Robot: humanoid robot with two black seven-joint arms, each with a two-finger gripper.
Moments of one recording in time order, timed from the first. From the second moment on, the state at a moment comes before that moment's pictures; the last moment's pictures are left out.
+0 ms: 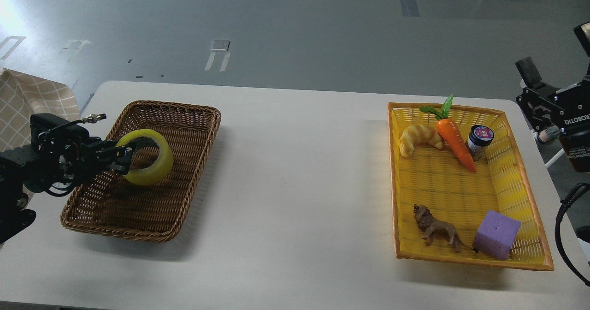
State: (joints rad) left arm -0.44 0.96 -0.62 -1.27 1.96 -0.13 -0.09; right arm 0.03 -0.35 1.66 1.60 -0.99 0.49 0.36
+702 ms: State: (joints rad) left arm -0.44 0.92 -0.62 -1.18 1.96 -0.07 -0.23; right arm 0.02 -0.35 1.67 1.60 -0.99 0.49 0.36
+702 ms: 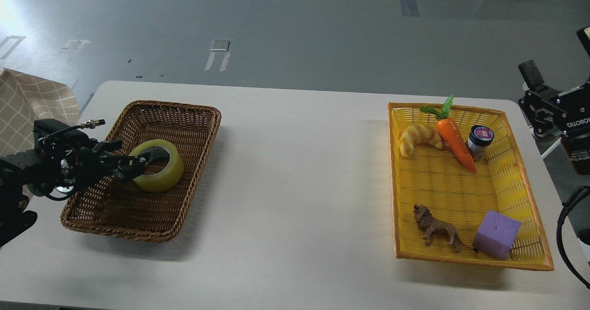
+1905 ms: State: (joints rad) left arm -0.48 0.41 -1.06 -1.39 1.09 -0.02 -0.34; right arm 0.01 -0.36 1.67 1.60 -0.99 0.49 0.36
